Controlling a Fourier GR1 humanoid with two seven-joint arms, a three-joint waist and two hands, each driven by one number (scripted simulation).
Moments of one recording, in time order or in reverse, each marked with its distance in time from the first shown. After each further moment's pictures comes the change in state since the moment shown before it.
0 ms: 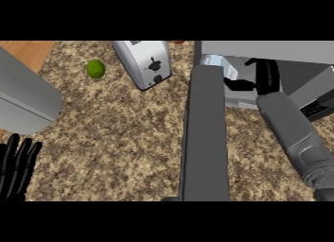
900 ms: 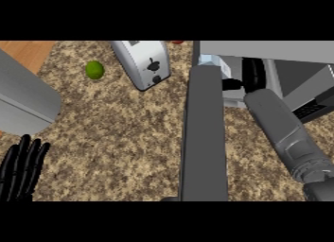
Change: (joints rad) left arm 0.005 -0.010 -0.042 0.009 -0.080 0.008 -0.014; right arm -0.069 0.049 0.000 0.068 0.022 0.002 0.021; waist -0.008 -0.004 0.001
